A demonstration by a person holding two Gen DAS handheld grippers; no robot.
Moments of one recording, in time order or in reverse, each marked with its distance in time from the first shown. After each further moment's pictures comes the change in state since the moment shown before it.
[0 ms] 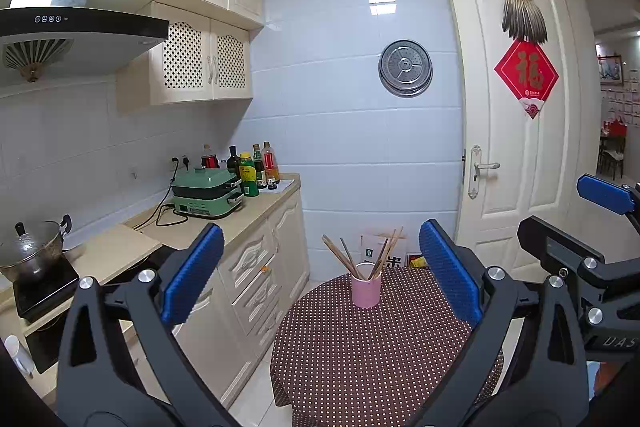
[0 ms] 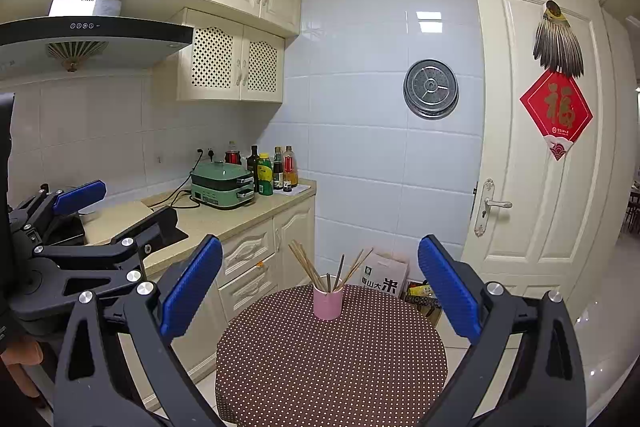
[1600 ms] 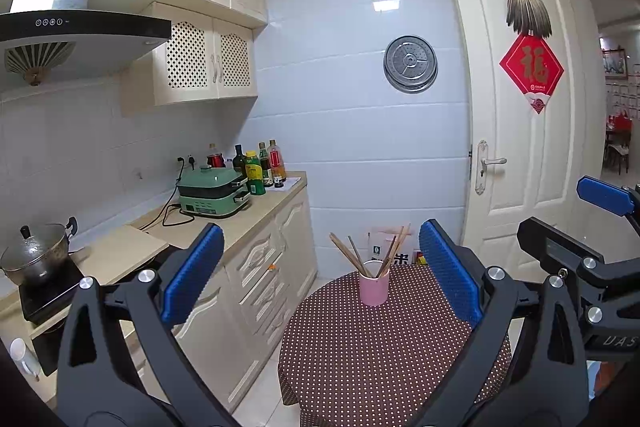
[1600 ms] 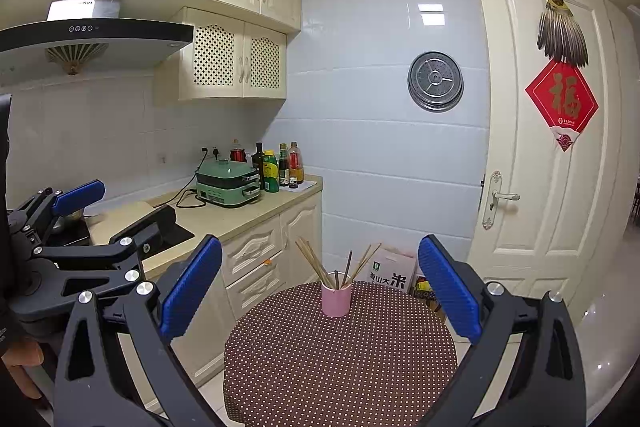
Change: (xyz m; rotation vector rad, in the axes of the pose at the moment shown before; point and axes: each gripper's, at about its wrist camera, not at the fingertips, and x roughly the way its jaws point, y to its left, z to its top) left arm 0.006 0.004 0.000 0.014 0.008 0.021; right arm 0.008 -0.004 -0.003 0.022 0.013 0.025
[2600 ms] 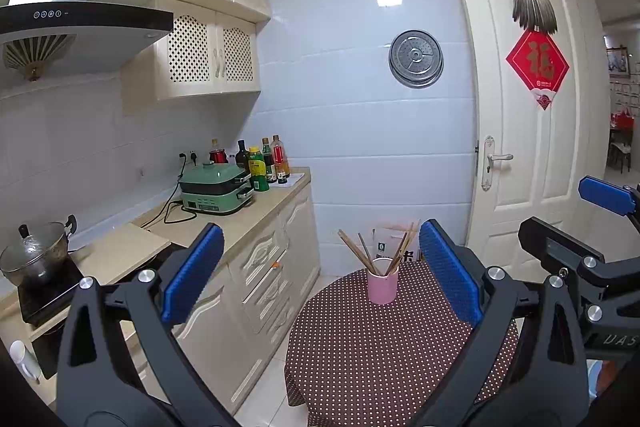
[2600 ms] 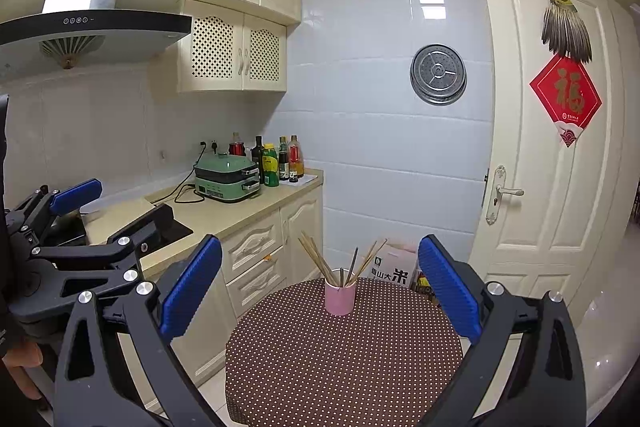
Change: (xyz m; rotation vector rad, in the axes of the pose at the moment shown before) left arm 0.020 0.019 -0.008 -0.002 0.016 0.004; right arm 0.023 0.012 -0.004 0.001 0.025 -0.007
